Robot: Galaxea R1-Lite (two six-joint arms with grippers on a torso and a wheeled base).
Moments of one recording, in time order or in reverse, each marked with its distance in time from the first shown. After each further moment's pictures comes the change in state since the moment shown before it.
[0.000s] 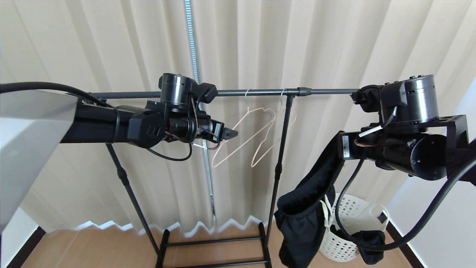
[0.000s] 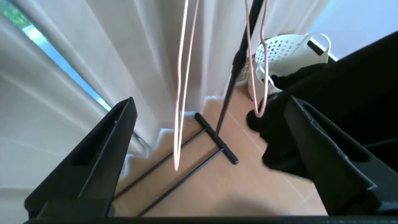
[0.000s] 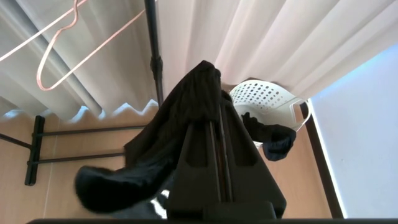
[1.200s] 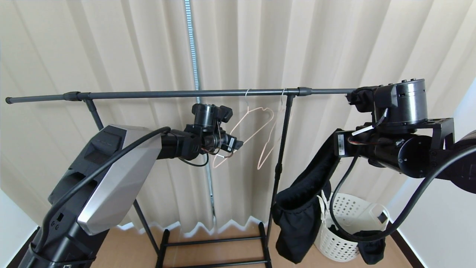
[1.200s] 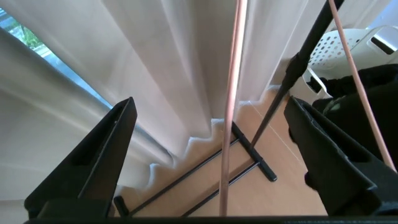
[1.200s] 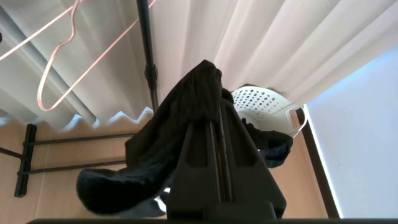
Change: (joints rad) left arm -0.003 0.406 -0.392 -0.024 0.128 0.054; right arm -0.023 0.043 0.011 -0.095 0.001 -0.037
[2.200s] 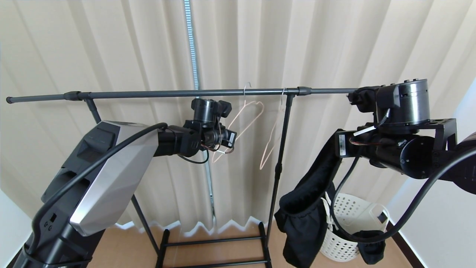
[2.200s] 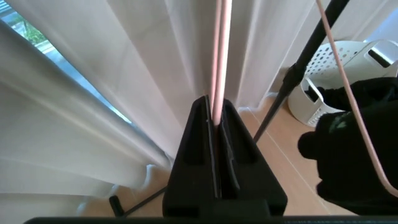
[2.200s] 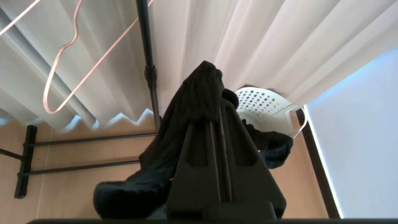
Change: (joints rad) left arm -0.008 -0.036 0.000 0.006 0.031 -0.045; right arm -0.001 -0.007 0.008 -0.003 0.000 0.000
